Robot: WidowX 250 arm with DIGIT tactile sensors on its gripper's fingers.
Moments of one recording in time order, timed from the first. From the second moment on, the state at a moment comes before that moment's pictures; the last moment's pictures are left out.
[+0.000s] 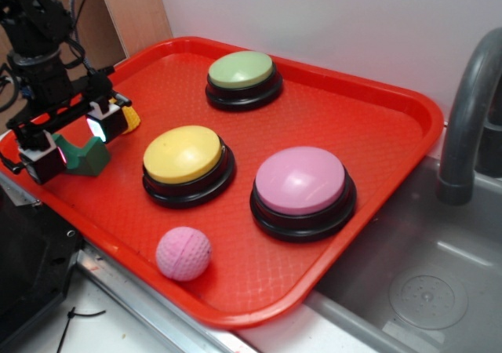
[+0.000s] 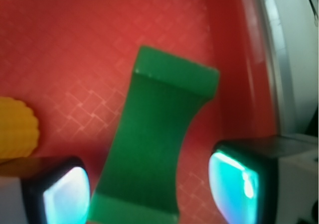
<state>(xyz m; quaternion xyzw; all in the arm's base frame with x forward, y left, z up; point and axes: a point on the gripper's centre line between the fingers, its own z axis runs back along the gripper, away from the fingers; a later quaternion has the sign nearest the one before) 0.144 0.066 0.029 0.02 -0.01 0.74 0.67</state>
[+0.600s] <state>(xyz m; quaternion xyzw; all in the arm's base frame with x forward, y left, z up) 0.147 0.067 0.021 0.02 -0.01 0.74 0.67</state>
